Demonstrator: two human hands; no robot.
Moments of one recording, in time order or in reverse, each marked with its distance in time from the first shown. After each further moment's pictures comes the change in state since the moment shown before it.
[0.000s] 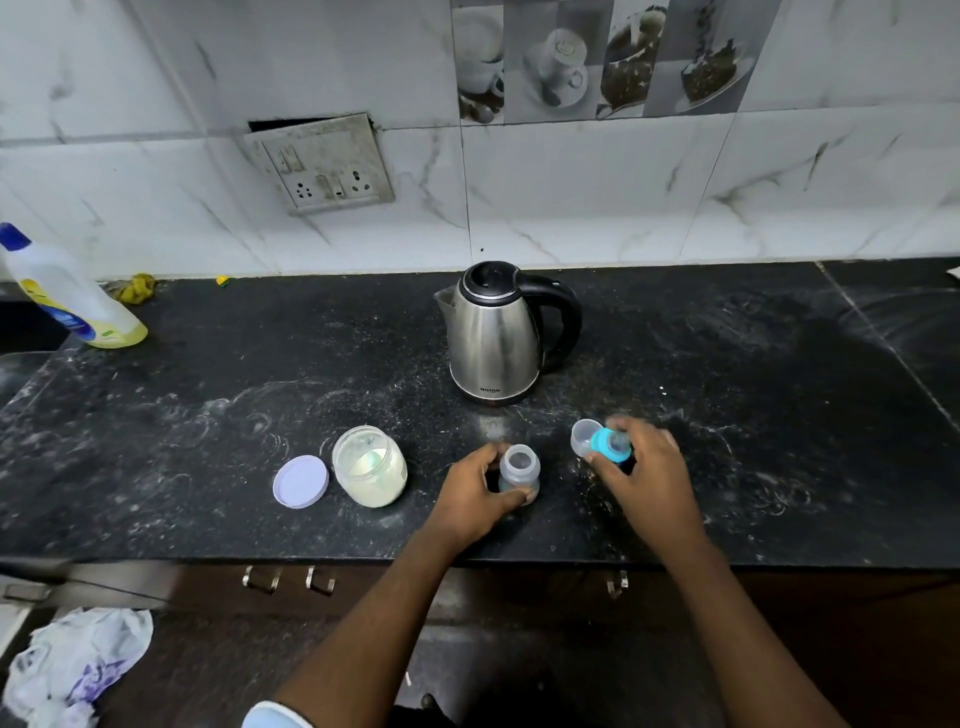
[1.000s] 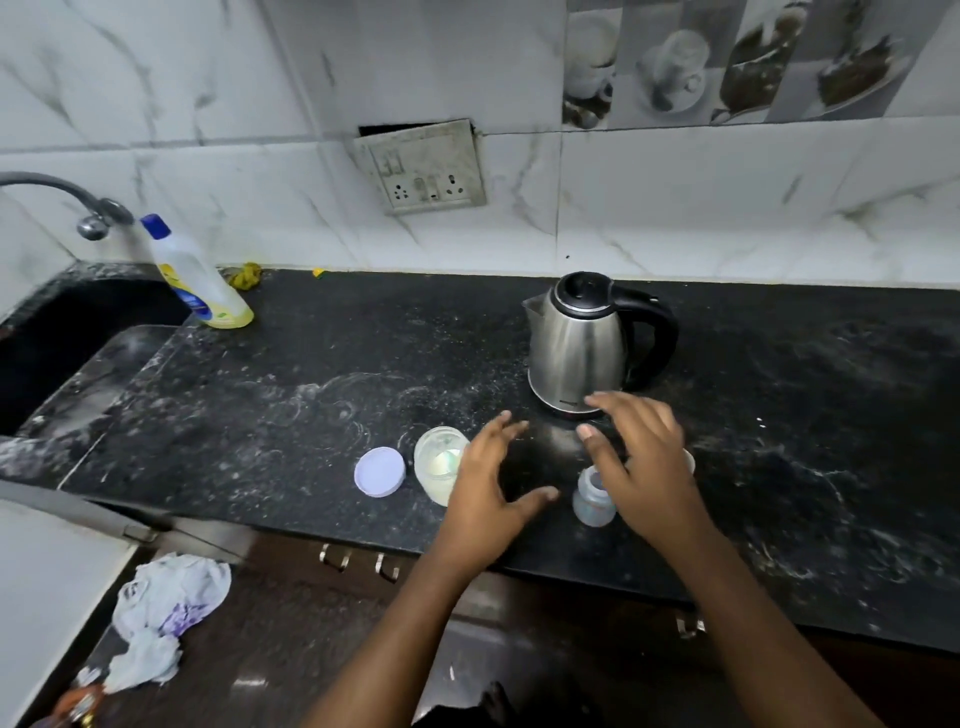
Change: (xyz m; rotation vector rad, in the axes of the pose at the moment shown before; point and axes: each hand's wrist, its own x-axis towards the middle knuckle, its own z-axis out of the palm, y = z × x) left_hand -0.044 0.032 -0.077 0.192 0.297 0.112; right_hand 0.026 -0.091 0.047 0.021 -0.046 -0.425
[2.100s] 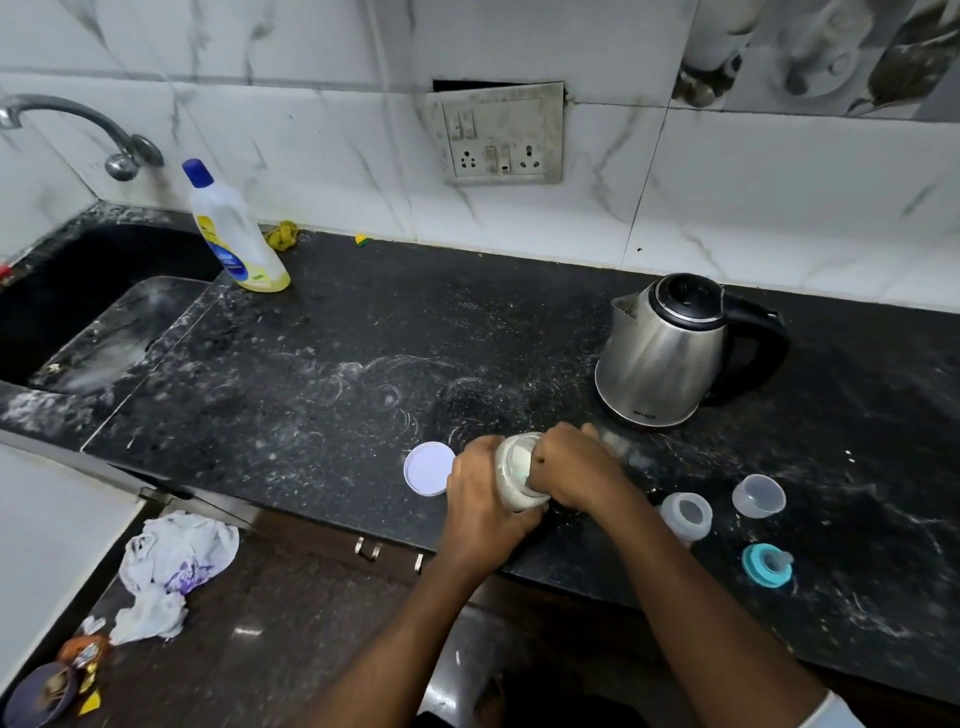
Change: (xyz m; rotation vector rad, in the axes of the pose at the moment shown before) left_hand 0.002 -0.094 -0.035 0.058 0.146 -0.150; right_hand 0.068 -0.086 0.133 -0.457 -0.865 0.259
